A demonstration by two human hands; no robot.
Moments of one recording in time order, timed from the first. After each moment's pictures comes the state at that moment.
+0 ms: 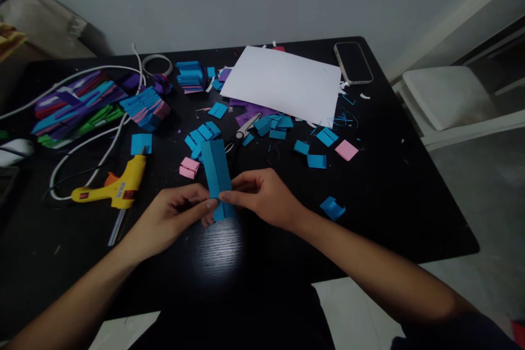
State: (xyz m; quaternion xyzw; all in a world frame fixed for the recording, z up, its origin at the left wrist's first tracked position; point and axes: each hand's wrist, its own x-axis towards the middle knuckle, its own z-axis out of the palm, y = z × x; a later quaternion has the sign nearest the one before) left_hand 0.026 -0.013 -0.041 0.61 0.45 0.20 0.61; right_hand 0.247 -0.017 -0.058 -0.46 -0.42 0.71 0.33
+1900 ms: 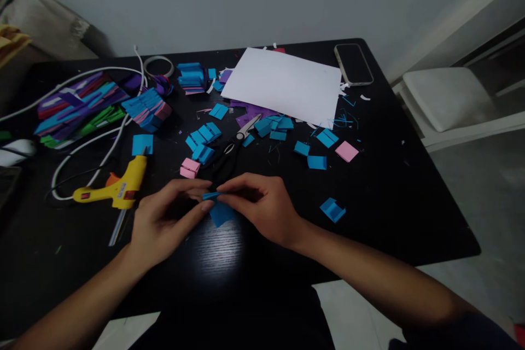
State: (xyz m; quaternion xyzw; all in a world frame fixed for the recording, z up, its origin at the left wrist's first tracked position) left_hand 0.025 -0.022 -0.049 0.76 0.42 0.38 0.32; right_hand 0.237 -0.032 -0.052 -0.46 -0.49 0.58 0.46
